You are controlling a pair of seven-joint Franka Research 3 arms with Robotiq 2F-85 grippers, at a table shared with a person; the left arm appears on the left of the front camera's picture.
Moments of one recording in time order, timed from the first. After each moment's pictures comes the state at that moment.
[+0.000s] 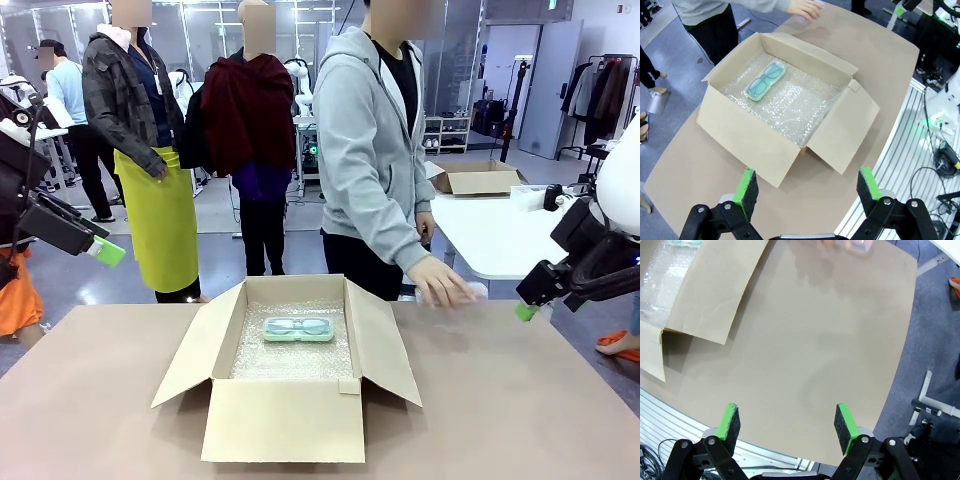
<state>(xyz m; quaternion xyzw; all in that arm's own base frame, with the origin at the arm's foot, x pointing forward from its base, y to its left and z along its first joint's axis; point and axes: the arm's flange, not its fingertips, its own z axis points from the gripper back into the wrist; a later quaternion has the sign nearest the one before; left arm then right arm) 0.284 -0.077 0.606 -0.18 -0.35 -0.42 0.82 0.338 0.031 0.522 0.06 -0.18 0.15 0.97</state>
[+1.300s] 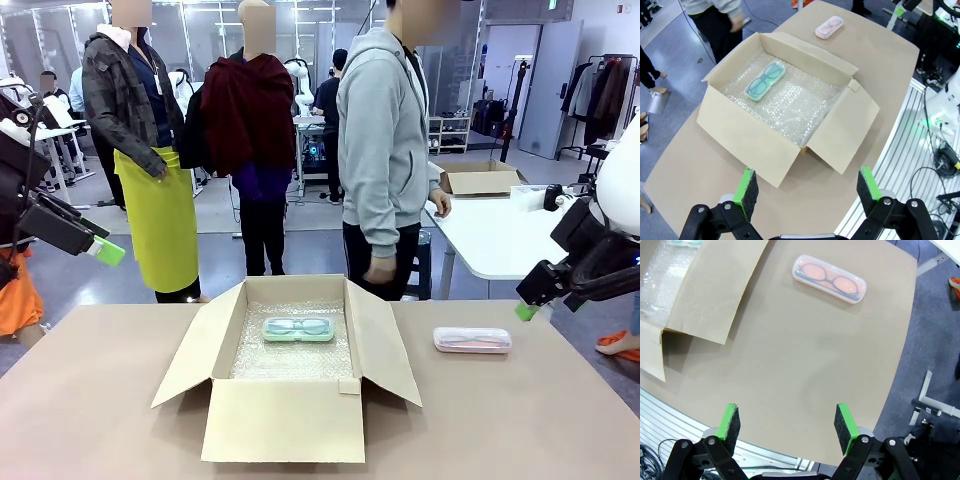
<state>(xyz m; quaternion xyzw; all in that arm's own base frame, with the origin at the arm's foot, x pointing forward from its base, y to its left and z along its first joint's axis) 0.284 -0.077 0.606 -0.18 -0.35 -0.42 0.82 0.338 0.031 0.522 0.06 -0.18 0.15 0.97</state>
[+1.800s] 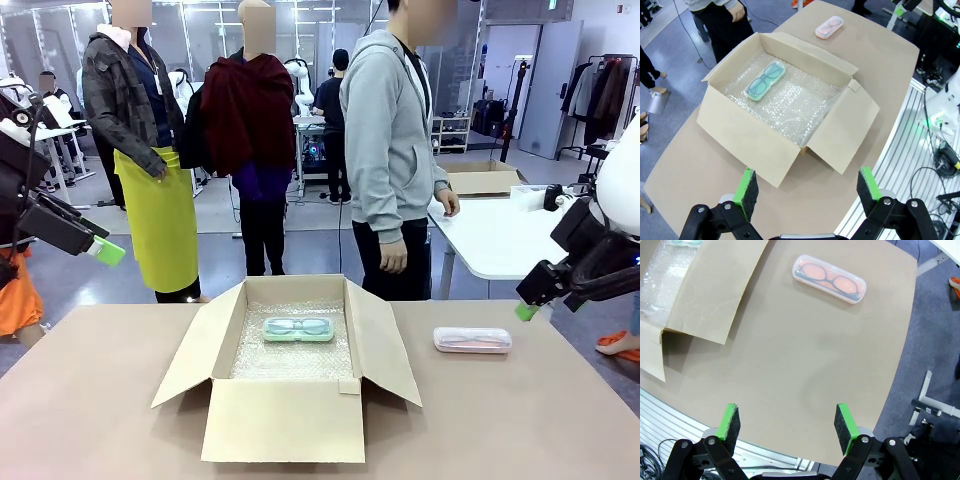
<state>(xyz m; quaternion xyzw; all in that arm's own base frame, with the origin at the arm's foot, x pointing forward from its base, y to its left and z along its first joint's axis) 0.284 -0.077 0.606 -0.18 -0.35 -0.42 0.82 0.338 0.031 0.522 0.06 -0.18 0.15 0.97</state>
